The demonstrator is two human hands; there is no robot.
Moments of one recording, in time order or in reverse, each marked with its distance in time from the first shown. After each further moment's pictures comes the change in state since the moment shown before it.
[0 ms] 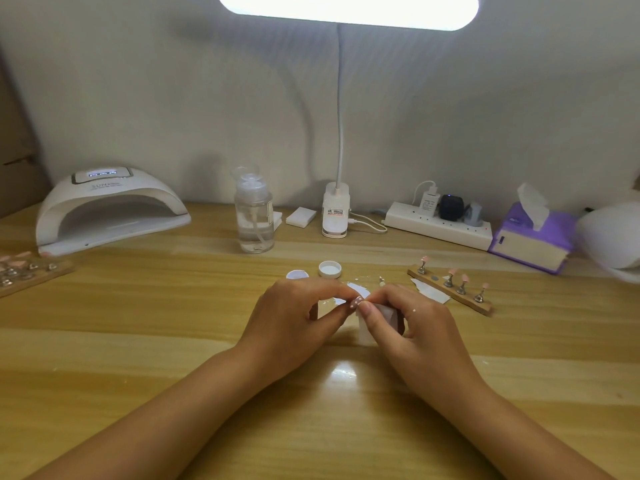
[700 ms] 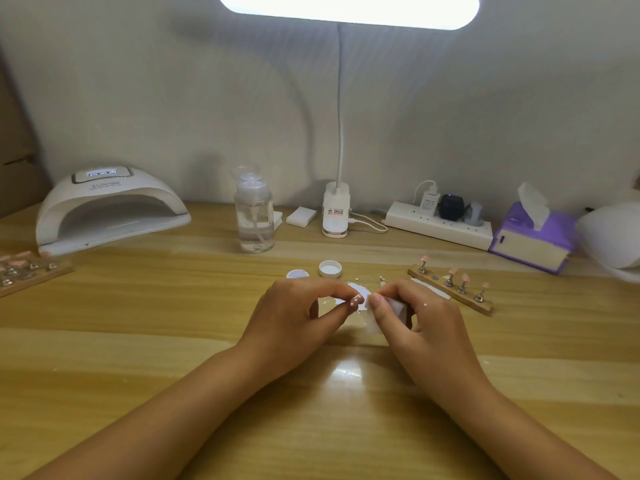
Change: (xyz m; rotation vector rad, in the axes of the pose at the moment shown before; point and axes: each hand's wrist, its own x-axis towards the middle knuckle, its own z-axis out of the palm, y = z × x) left_hand 0.000 0.000 0.001 -0.062 0.001 -0.040; right_hand 0.001 0.005 -0.001 0.047 0.094 0.045
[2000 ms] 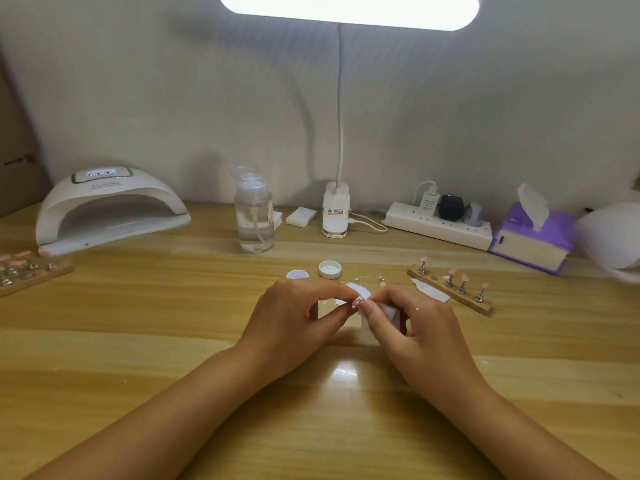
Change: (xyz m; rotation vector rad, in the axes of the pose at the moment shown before) left_hand -0.001 -0.002 0.000 -0.001 -0.012 0.002; right_hand -0.001 -0.004 0.001 -0.053 -0.058 -0.032
